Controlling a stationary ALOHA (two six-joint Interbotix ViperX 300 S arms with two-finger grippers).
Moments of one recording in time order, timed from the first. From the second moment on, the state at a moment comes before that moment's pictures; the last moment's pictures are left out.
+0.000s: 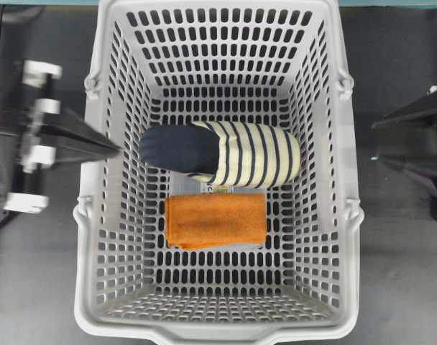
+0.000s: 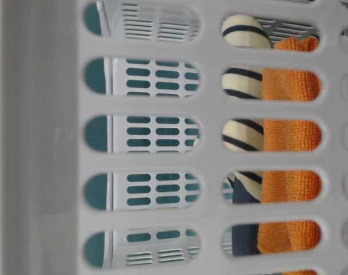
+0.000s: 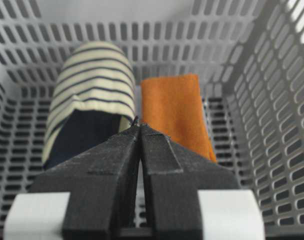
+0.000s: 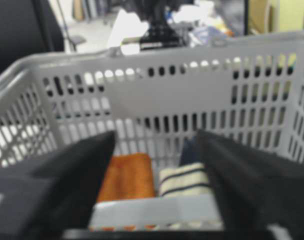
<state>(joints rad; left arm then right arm) -0.04 -0.65 0.65 0.04 0.35 -0.05 0.00 -0.99 1.16 0.02 -0.15 0.05</state>
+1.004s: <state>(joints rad) -0.15 0.08 0.13 0.04 0.80 -0.18 0.00 -1.05 1.15 0.02 -0.08 0.04</state>
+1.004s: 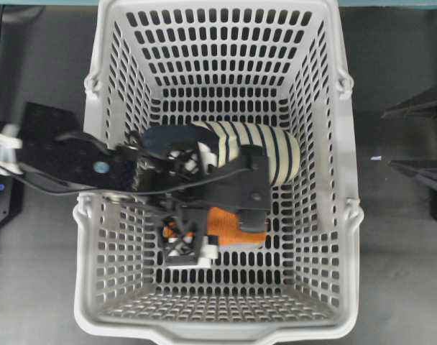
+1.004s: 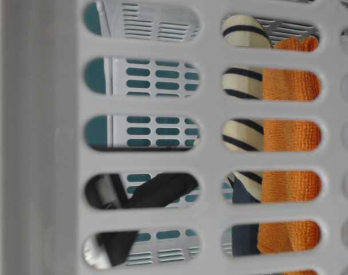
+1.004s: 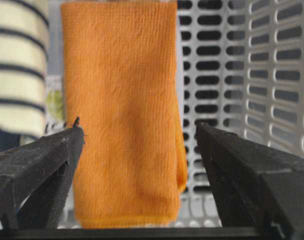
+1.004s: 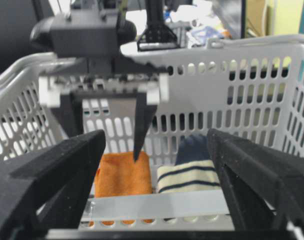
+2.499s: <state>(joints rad) -0.15 0.13 0.03 0.04 0.93 -0.16 0.00 -1.08 1.16 0.02 -0.09 0.04</state>
